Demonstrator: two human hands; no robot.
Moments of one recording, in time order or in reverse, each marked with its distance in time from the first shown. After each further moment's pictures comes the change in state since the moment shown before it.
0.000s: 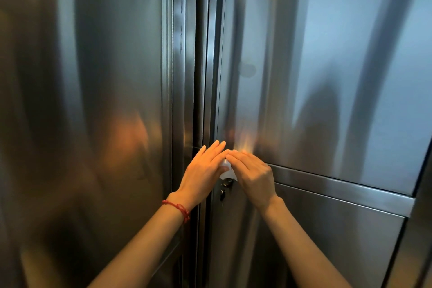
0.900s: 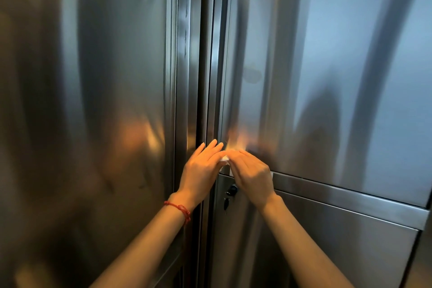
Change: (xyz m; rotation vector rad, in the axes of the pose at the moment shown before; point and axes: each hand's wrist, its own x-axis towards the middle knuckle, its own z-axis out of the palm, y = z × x) left_hand 0.012 -0.016 -0.001 0.015 0.106 -0.030; right_hand 0.015 0.005 0.022 -0.010 0.028 0.004
